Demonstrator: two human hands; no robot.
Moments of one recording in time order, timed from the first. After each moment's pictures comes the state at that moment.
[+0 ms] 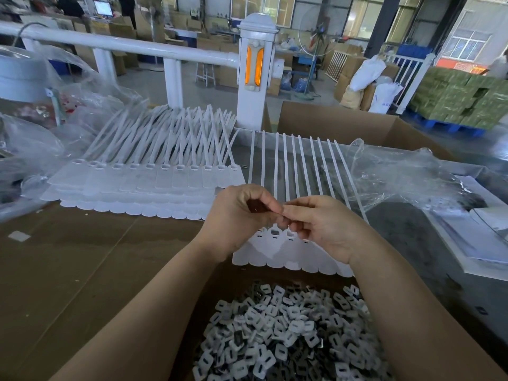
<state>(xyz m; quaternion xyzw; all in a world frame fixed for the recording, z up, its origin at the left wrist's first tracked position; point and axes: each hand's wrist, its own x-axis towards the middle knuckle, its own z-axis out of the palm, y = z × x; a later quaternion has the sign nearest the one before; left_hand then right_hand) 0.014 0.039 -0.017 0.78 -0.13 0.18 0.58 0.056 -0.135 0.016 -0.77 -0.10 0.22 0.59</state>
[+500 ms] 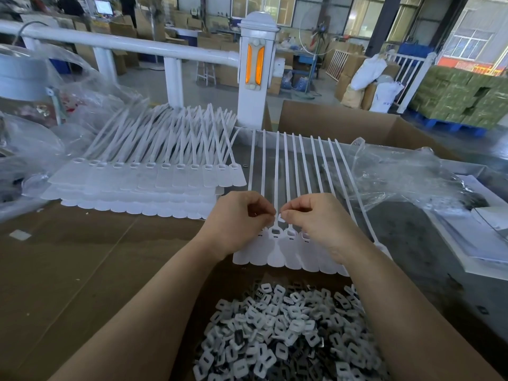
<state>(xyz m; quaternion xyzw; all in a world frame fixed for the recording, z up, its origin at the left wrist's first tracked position) 0.015 0.041 -0.018 0.87 -0.02 0.12 0.48 0.052 -0.126 0.009 -0.88 -0.13 0.05 0.45</state>
